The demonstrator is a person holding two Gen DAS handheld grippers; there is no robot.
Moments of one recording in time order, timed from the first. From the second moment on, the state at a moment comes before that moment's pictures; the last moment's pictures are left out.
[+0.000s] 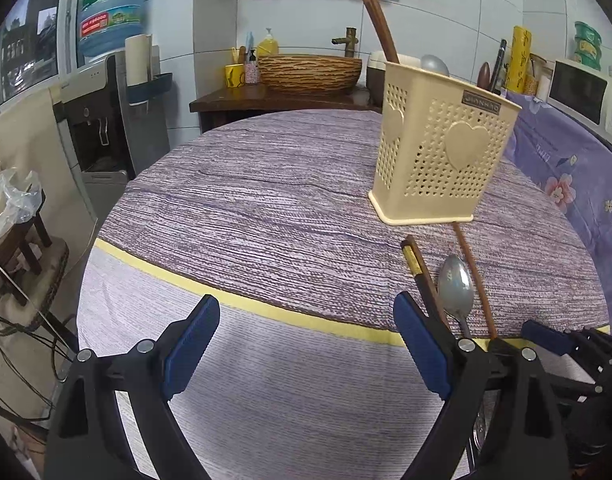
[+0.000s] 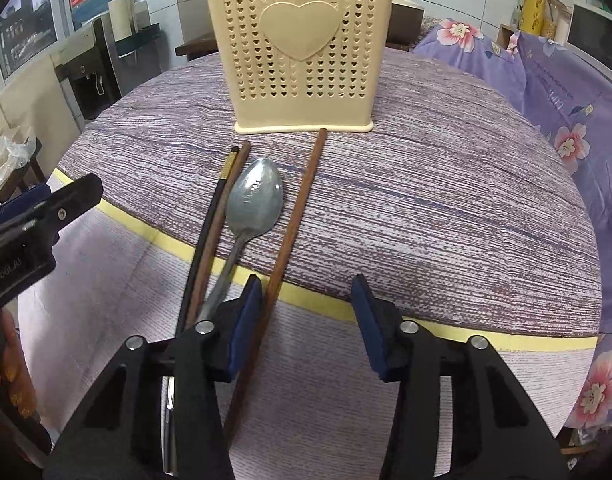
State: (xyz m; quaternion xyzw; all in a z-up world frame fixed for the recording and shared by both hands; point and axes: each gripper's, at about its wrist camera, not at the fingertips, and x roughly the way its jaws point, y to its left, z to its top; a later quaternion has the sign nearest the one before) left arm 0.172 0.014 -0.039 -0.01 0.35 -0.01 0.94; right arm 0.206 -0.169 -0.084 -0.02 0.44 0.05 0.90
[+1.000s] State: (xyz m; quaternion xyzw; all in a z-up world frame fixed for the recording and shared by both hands) left arm 0.184 -0.020 -0.070 0.03 0.43 -0.05 0.90; right arm 0.211 -0.223 -0.084 0.04 0.44 0.04 0.89
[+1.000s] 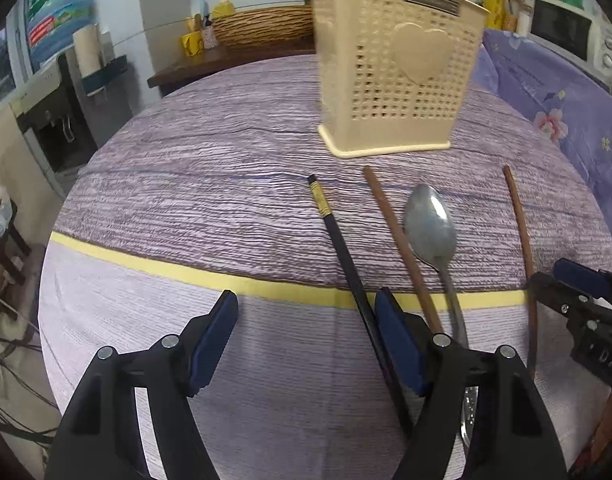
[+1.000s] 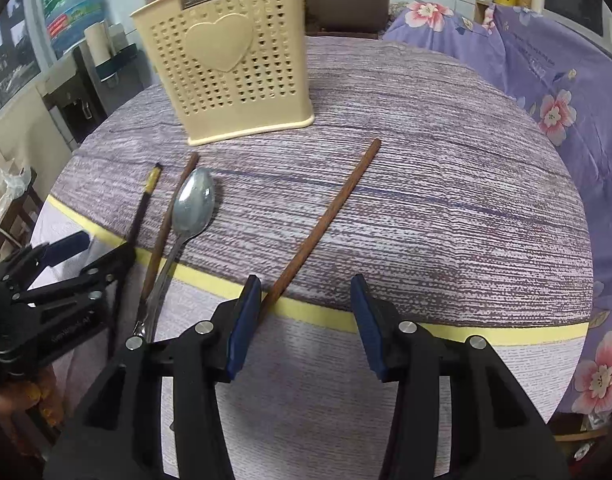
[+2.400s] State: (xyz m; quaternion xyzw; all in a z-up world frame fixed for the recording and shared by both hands) left arm 0.229 -0.016 -0.064 -0.02 0.45 -0.02 0.89; right arm 0.285 -0.182 -0.086 0.03 0.46 0.04 0.89
